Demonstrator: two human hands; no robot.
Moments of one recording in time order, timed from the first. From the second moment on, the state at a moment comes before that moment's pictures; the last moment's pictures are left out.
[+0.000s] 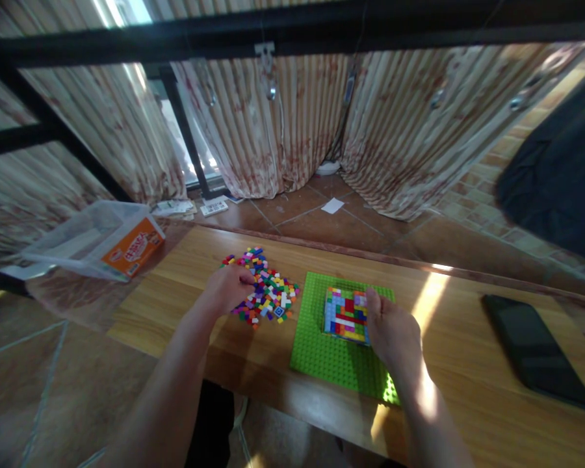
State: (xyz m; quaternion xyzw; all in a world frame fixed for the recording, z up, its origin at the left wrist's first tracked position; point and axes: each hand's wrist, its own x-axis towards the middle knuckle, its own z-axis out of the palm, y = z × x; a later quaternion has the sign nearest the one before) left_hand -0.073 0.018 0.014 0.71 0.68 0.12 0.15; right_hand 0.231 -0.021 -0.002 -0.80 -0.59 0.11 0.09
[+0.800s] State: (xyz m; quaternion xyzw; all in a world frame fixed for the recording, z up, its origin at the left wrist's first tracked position) left_hand -0.003 0.013 0.014 0.77 0.51 0.31 0.23; right_hand 0.227 -0.024 0.003 -0.79 -0.57 0.14 0.17
